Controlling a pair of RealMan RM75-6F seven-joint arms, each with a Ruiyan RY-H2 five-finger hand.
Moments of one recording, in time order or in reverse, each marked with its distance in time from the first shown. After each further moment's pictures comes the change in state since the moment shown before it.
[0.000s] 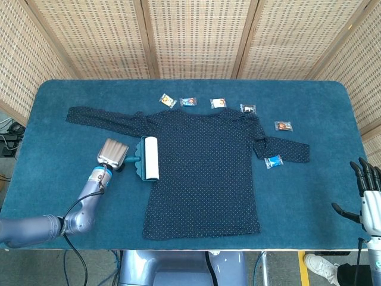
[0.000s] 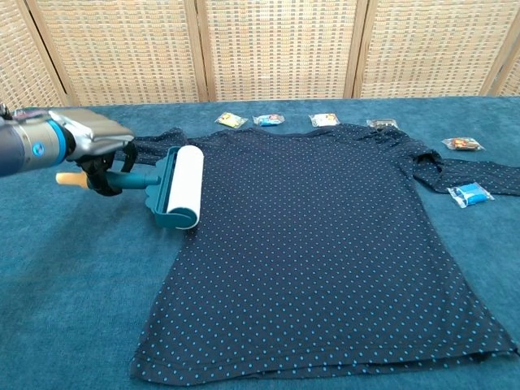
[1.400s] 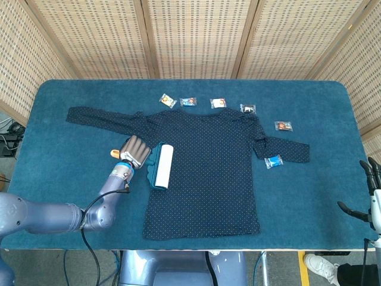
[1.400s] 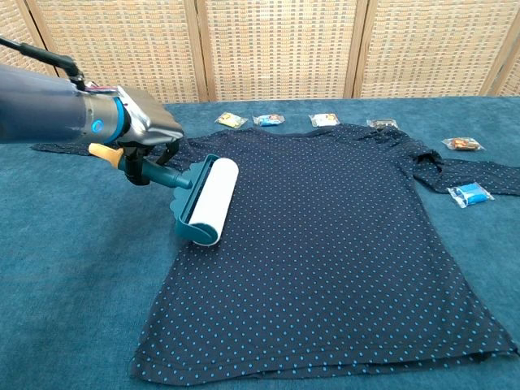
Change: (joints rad) left arm -0.343 0.014 0.108 -0.110 -0.326 0.007 0.307; right arm 0.000 0.003 0.014 0.060 0.030 -0.030 0.145
